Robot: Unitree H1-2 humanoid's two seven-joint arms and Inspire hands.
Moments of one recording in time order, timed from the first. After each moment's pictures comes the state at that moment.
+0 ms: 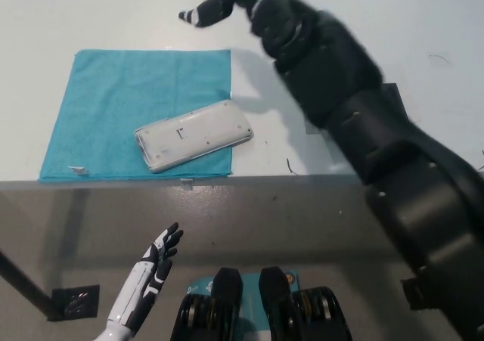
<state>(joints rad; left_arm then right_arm) -0.01 0.15 -0.10 0.20 0.13 -0.38 -0.06 -1.39 0.03 0.24 1.09 -0.42 0.03 0.13</state>
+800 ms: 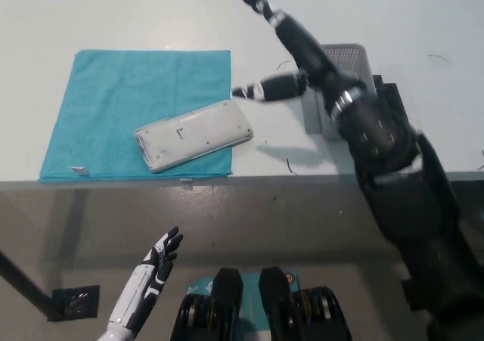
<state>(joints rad) -0.02 0.15 -0.10 0.23 0.13 -0.38 -0.06 -0.77 -0.07 0.19 0.23 -0.37 0.08 0.22</state>
